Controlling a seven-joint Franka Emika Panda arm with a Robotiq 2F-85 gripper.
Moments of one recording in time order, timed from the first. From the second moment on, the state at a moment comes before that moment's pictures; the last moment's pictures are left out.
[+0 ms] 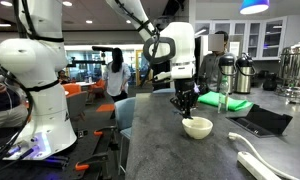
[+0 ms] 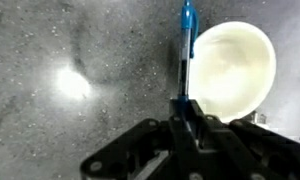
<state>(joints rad) 0.04 0.18 -0.14 -2.39 0.24 2.68 0.95</state>
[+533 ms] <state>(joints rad) 0.08 0.27 -0.17 -2.24 -0.02 2.64 1.12</state>
